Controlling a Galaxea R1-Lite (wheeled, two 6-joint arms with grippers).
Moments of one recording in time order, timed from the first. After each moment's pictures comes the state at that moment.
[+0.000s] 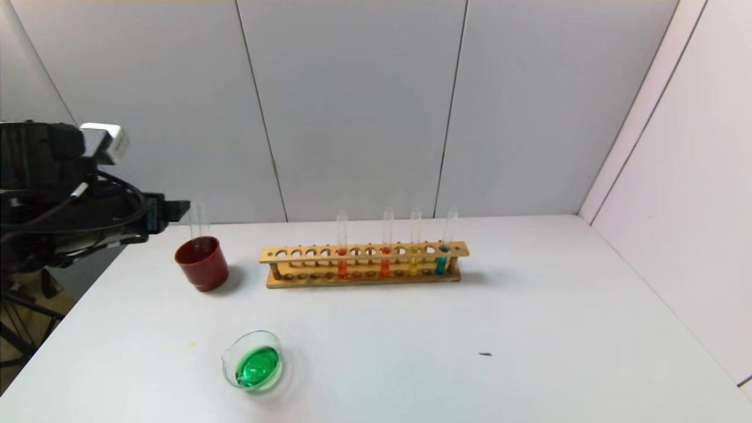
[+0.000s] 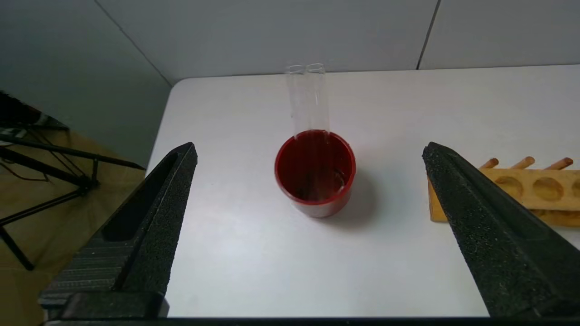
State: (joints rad) left arm -0.01 1.54 -0.86 -0.36 0.20 0.07; right arm 0.00 0.00 0.00 -0.01 0.01 0.01
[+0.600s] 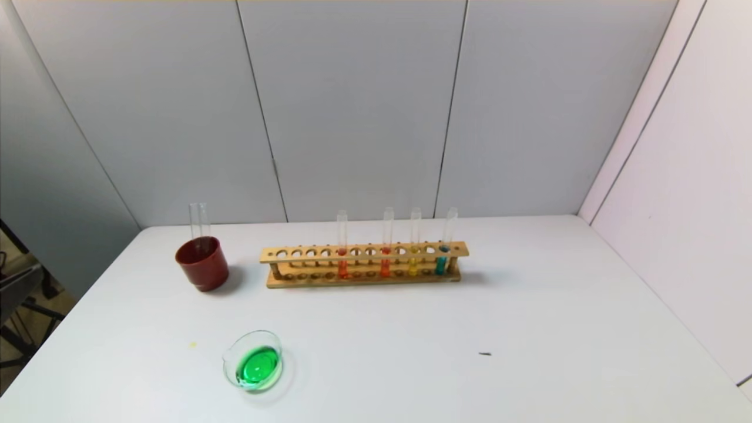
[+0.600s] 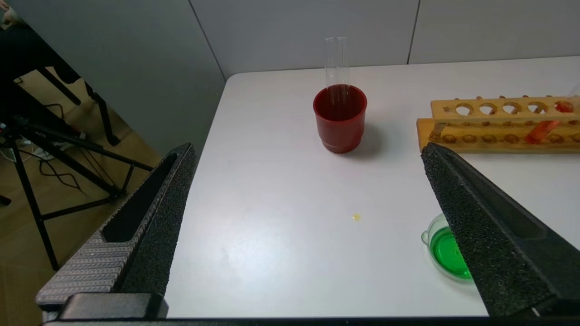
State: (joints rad) left arm 0.05 0.75 -0.61 0.01 0.15 0.10; right arm 0.00 0.00 0.00 -0.01 0.01 0.01
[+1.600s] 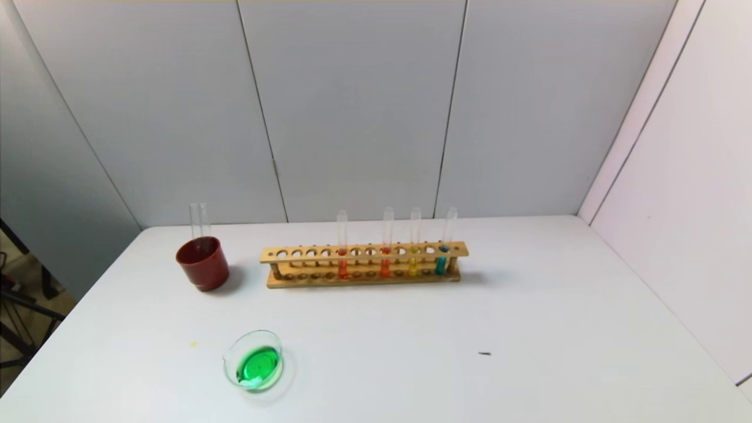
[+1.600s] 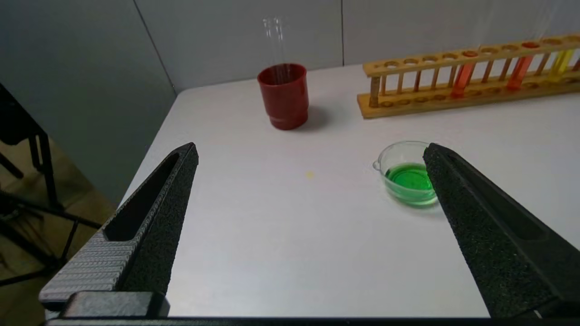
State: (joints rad) left arm 0.00 0.00 -0.02 -0.05 0.01 0.11; right arm 0.00 0.00 0.00 -0.01 0.01 0.01
